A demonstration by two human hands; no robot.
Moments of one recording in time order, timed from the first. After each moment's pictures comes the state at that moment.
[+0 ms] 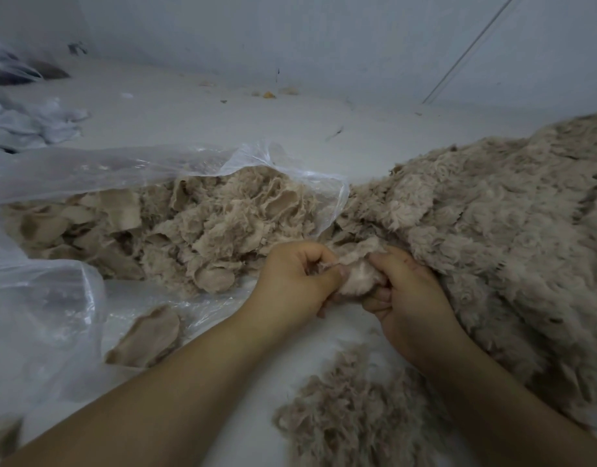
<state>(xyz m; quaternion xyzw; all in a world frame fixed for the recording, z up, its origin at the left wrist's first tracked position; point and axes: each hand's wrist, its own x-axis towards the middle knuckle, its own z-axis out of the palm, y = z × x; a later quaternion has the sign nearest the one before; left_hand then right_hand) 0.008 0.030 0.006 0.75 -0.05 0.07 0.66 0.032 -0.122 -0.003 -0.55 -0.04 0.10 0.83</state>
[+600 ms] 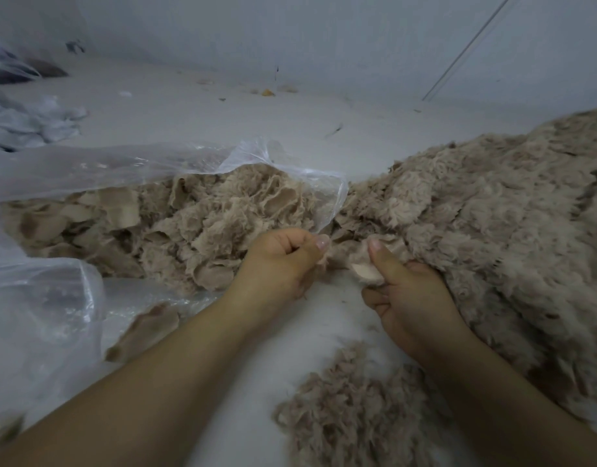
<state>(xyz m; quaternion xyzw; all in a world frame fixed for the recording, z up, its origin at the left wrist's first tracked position) 0.013 0.044 0.014 0.67 -0.07 0.03 0.74 0.036 -0.126 -0.011 -0.57 -0.01 0.09 0.82</state>
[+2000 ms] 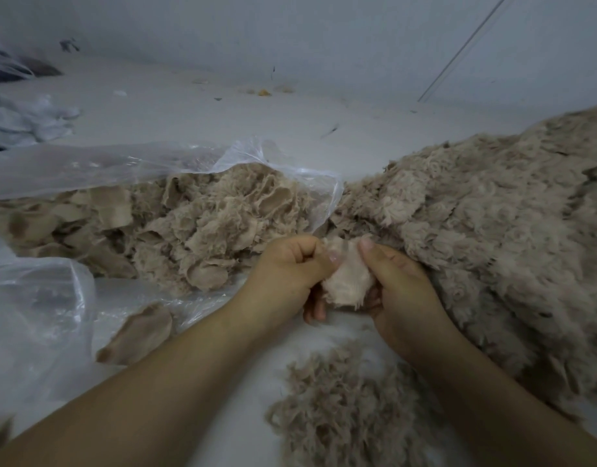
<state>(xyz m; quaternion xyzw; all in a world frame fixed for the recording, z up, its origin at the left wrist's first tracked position) 0.010 0.032 0.007 0.67 -0.07 -0.02 0.74 0.027 -0.121 -0.002 -0.57 -0.12 0.10 0.81</state>
